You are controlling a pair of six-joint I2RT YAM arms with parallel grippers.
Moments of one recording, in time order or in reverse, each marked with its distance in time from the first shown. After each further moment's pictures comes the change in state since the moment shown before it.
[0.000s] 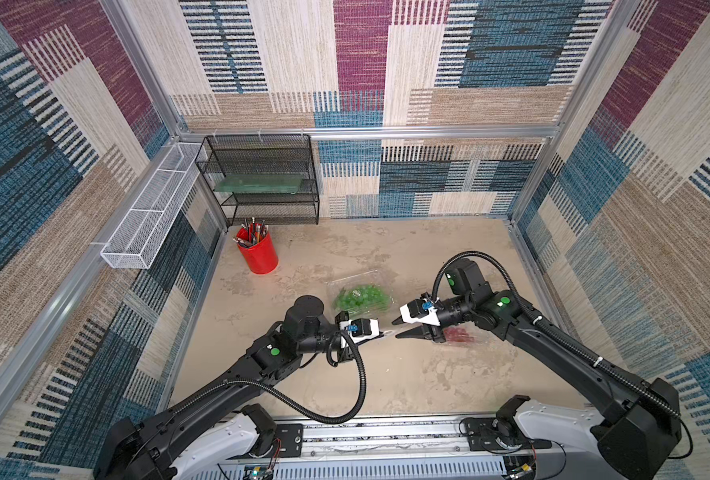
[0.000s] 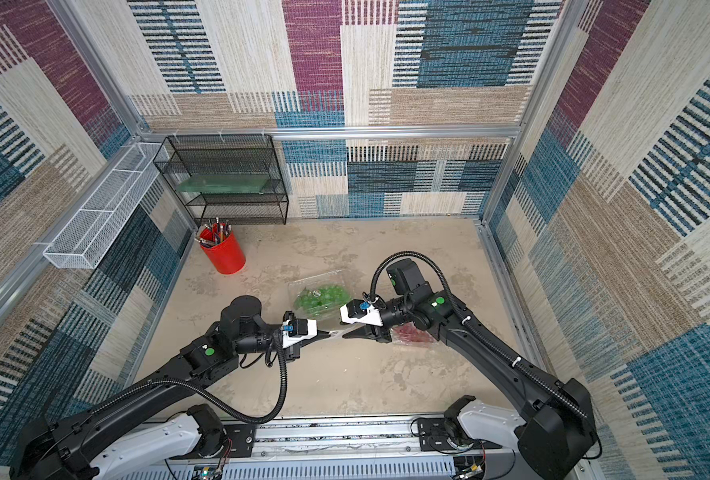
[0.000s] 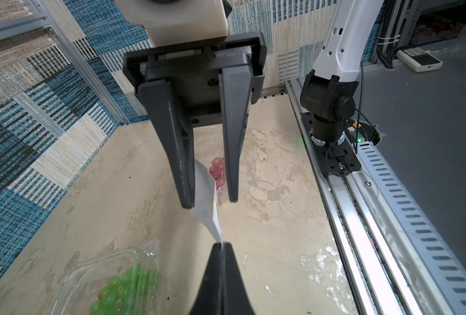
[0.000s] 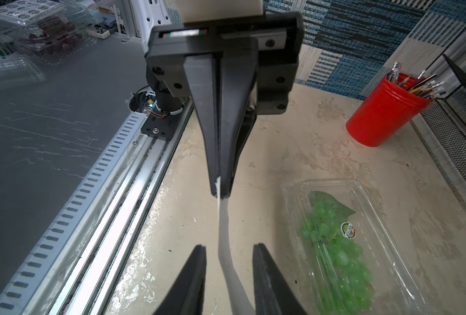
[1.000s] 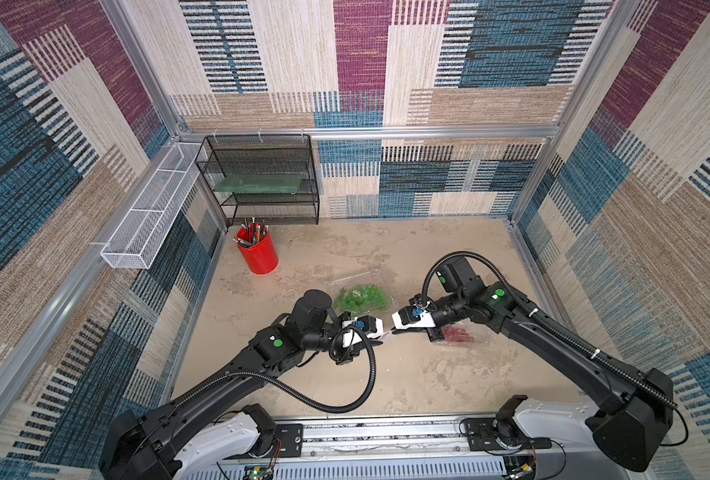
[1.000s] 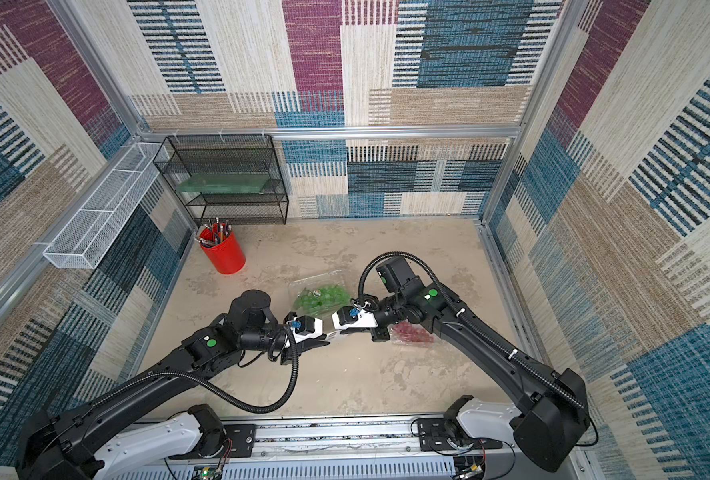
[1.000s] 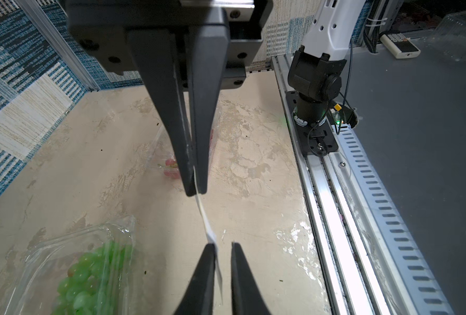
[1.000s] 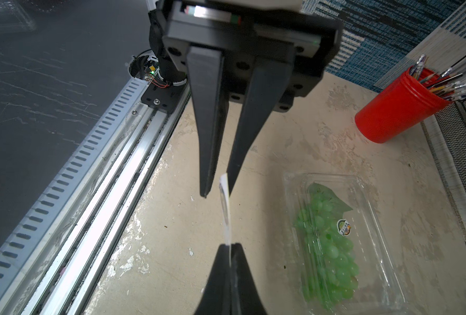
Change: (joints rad) left arm -0.002 0.056 0.093 -0.222 0.010 0.019; right arm 0.062 0.057 0.119 -0.163 0.127 -0.136
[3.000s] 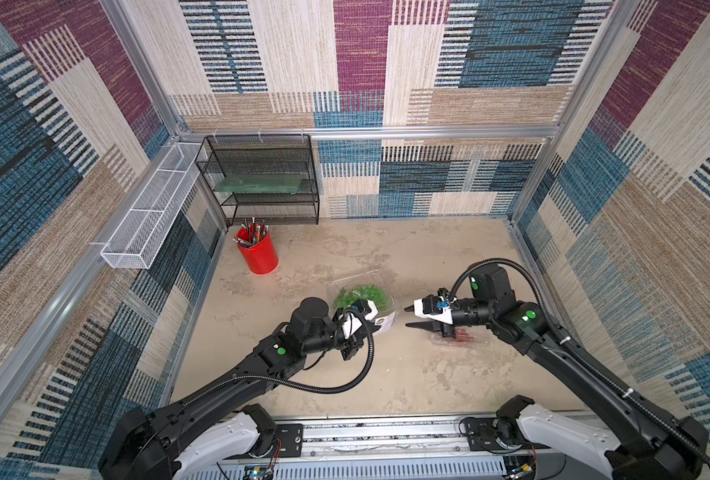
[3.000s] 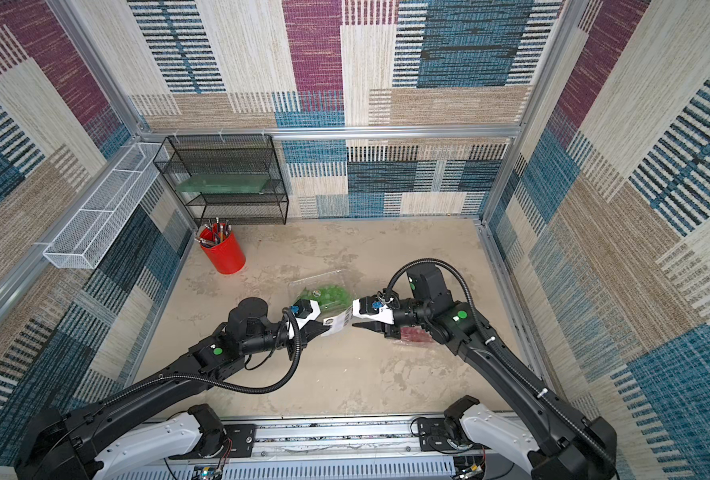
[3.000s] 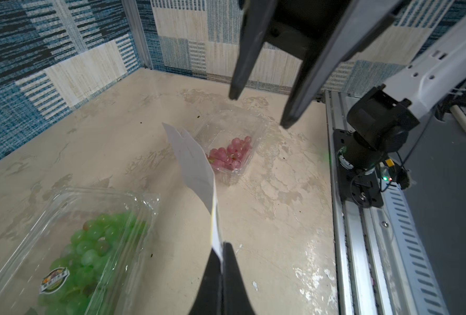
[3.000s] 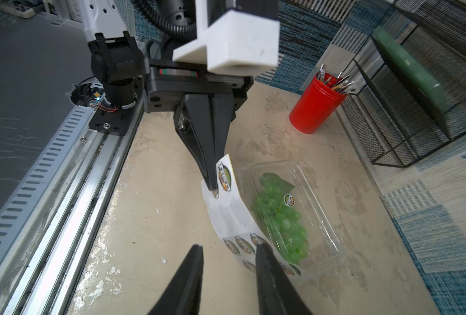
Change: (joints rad) left arm -0.005 -0.005 -0.146 0.327 -0.209 -0.389; right arm -0.116 -0.277 -0.217 0.308 0.017 0.270
